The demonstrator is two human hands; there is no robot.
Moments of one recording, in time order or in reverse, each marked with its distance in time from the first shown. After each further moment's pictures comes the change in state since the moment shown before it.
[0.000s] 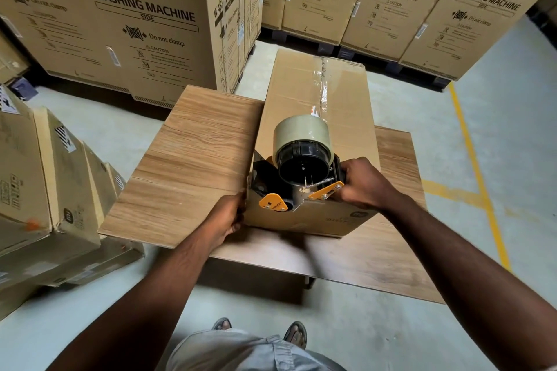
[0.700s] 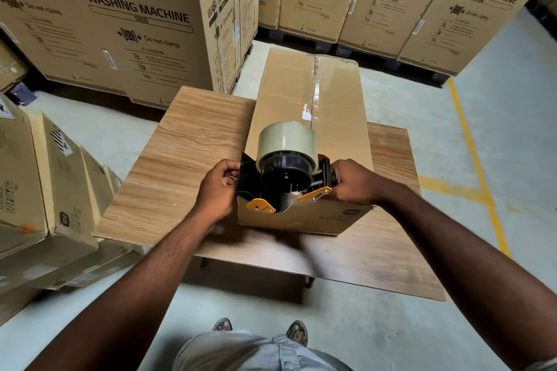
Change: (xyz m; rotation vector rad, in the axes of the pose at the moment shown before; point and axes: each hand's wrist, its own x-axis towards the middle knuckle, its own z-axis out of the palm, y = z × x) left_hand -0.004 0.038 0.002 0.181 0.126 0.504; right_hand 0.001 -0.002 -0.010 -0.008 -0.226 -0.054
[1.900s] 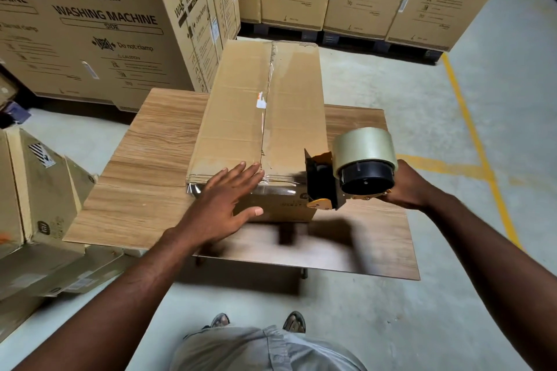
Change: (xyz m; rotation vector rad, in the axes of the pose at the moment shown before) left_hand -0.048 0.014 0.078 0.977 -0.385 0.642; right_hand -0.102 0.183 -0.022 0.084 0.281 -0.053
